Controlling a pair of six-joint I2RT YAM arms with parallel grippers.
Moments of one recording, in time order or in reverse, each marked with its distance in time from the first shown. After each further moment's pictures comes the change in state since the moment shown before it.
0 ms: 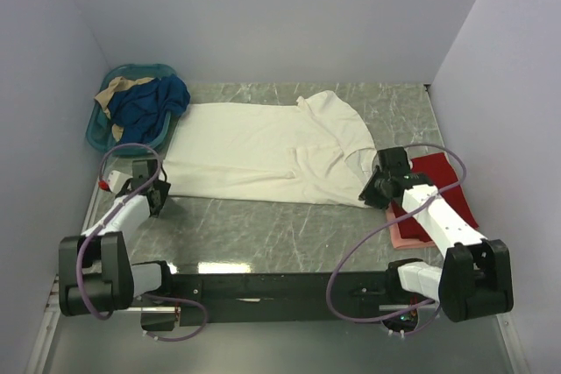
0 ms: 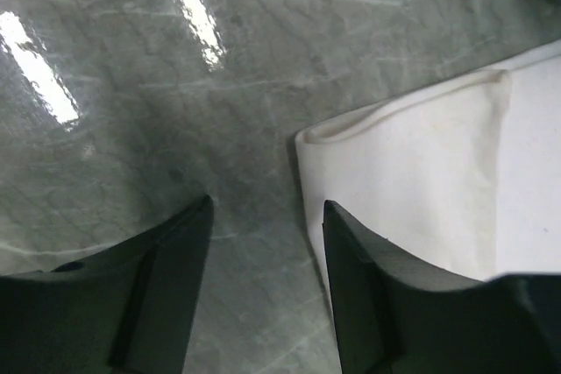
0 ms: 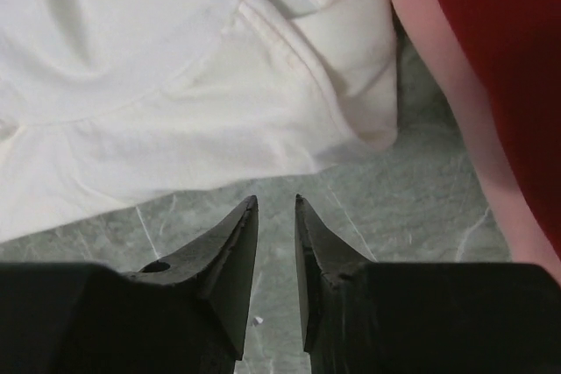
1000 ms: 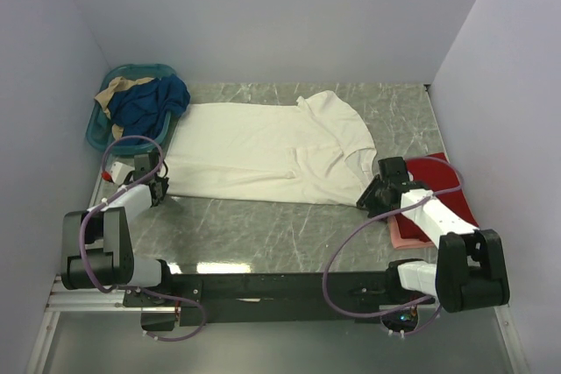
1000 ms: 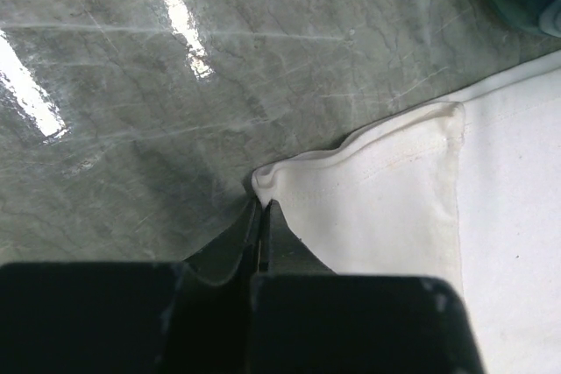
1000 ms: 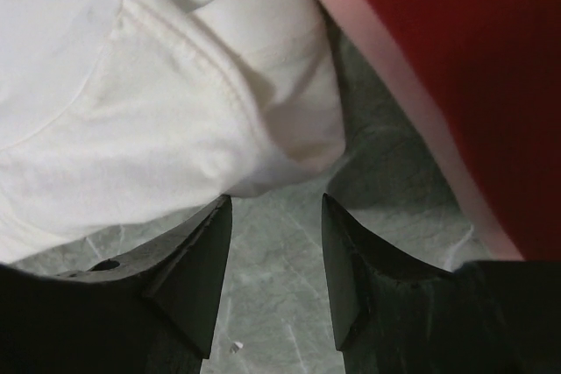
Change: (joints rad) left arm 0.003 0.169 0.050 0.145 0.009 0.027; right arm -0.039 0.030 -0.121 0.080 -0.024 0.043
